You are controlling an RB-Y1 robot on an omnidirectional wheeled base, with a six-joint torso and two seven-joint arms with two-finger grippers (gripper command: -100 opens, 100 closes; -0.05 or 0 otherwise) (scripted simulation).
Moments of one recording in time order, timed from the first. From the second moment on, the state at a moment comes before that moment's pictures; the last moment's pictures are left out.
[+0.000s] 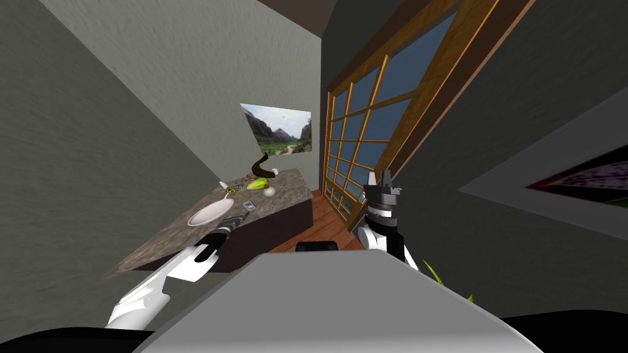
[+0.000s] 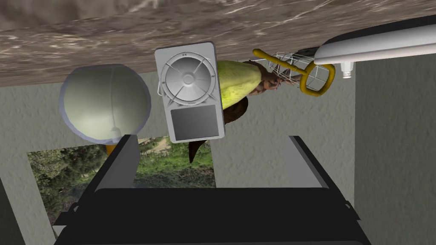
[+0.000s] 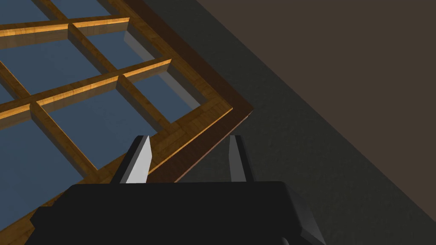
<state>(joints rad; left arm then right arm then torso) 0.50 0.77 0.18 -1.57 -0.35 0.08 -0.49 0.49 0.00 0.04 -2.33 0.00 -0.63 0.00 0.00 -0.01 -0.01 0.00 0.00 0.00</state>
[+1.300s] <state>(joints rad) 0.33 0.80 0.17 -1.36 -0.45 -0.01 -0.40 0.49 0.00 0.04 -2.33 0.00 -0.63 0.00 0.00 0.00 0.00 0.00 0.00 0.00</state>
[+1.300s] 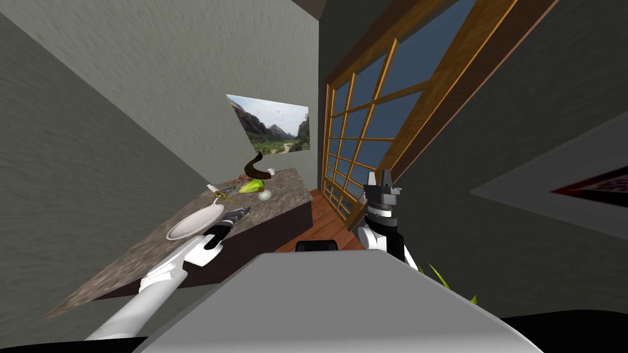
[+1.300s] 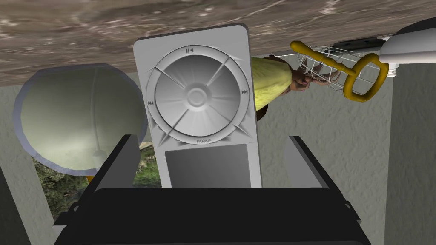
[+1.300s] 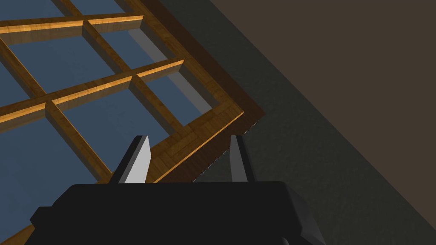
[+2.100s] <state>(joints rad) 0.14 0.80 0.15 -1.12 -0.52 -0.09 -0.37 0.49 0.00 0.04 -2.33 0.00 -0.63 0.00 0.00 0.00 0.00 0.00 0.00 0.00</state>
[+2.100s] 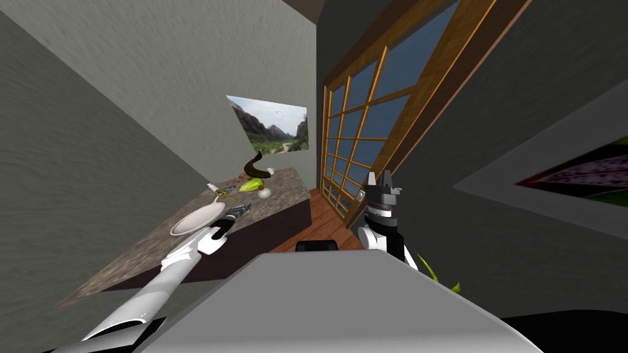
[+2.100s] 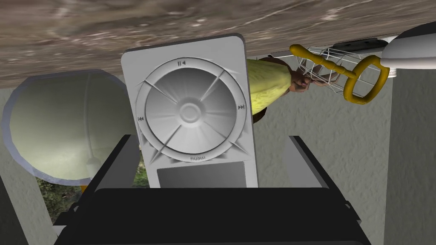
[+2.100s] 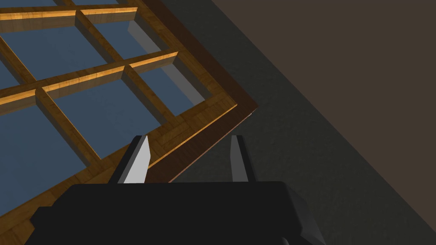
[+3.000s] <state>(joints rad) -0.06 0.81 0.12 -0.87 -0.60 -0.18 -0.33 0.49 0.00 0.04 -2.33 0.00 -0.63 0.00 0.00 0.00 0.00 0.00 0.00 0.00</state>
